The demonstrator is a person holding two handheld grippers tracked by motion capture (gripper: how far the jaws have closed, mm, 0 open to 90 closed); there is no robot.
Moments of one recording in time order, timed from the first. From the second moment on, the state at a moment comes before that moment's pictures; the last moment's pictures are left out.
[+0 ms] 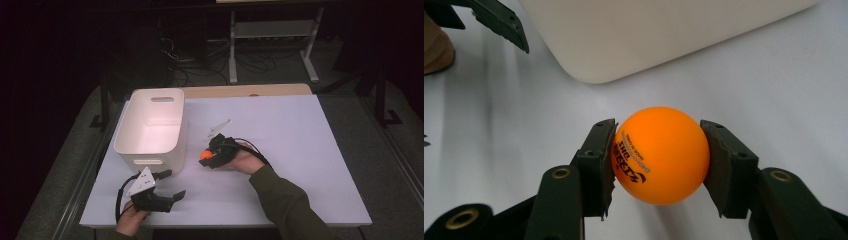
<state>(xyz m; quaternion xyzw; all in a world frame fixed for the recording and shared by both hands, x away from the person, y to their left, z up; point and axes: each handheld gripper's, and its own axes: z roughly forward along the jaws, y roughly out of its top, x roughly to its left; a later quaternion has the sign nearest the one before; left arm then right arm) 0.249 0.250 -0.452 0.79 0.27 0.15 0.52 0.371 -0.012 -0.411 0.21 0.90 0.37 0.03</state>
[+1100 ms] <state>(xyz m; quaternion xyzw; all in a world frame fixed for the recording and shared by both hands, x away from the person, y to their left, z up) 0.249 0.250 -0.452 0.79 0.27 0.15 0.52 0.368 -0.007 -0.380 0.19 0.90 0.39 0.03</state>
